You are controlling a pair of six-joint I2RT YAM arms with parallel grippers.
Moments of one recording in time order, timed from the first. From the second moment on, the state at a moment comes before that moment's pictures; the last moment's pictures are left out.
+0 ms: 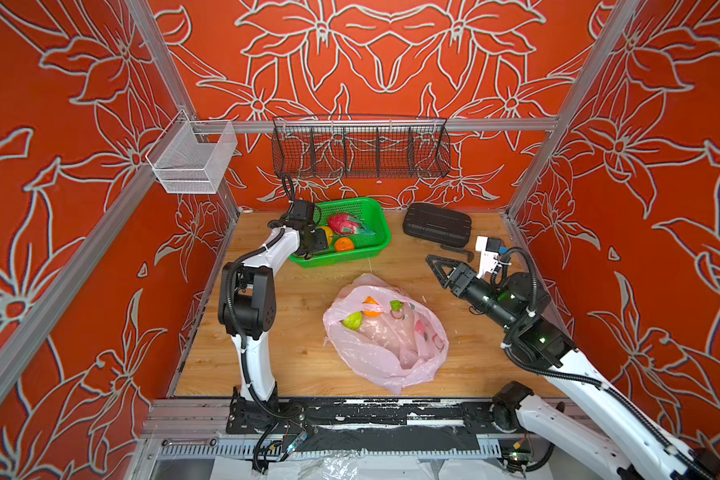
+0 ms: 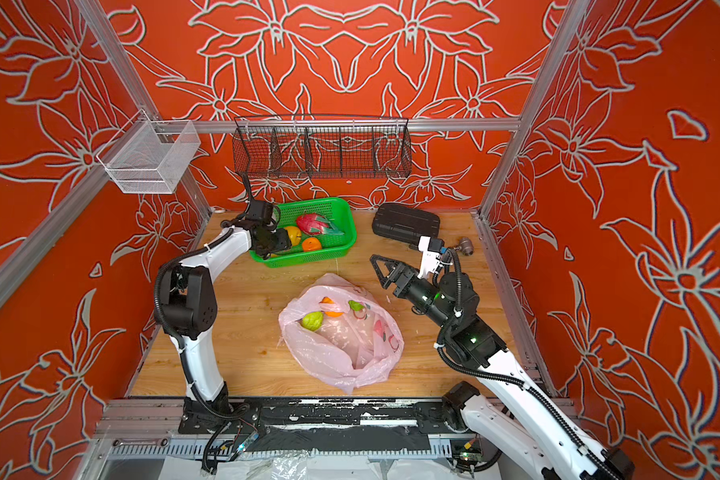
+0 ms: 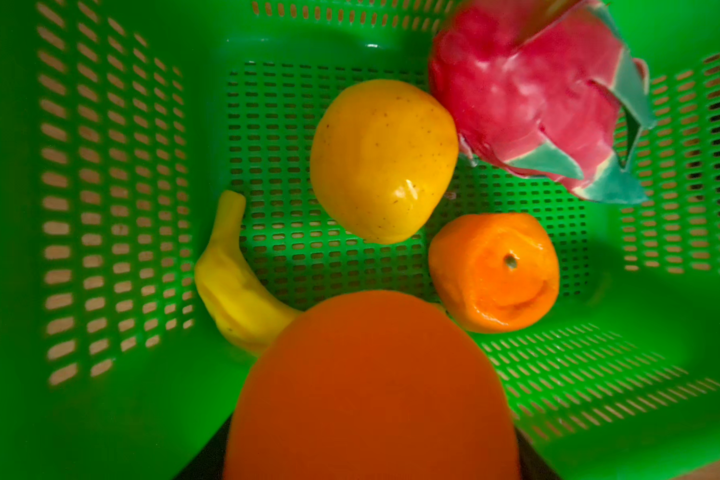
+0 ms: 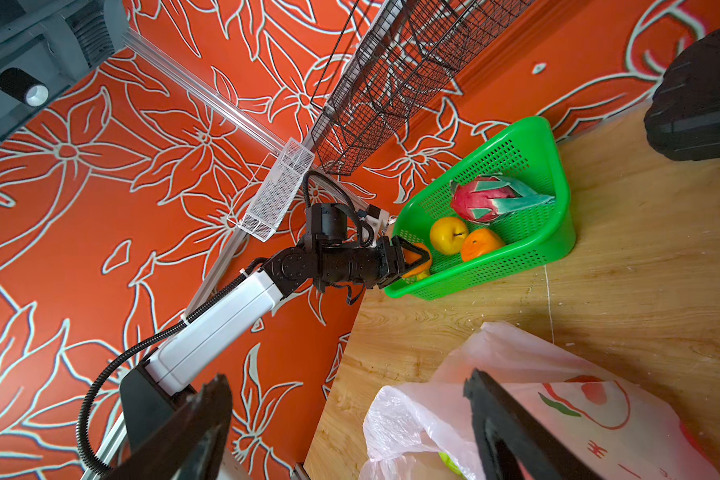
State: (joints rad) left arm -0.10 2.02 1.66 -0.66 0.04 -0.36; right arm 0.54 0.76 0.74 0.01 -0.18 0.95
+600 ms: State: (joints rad) left arm -0.10 2.17 1.80 -0.77 0.05 -0.31; right arm 0.54 0.76 0.74 0.01 -0.18 0.95
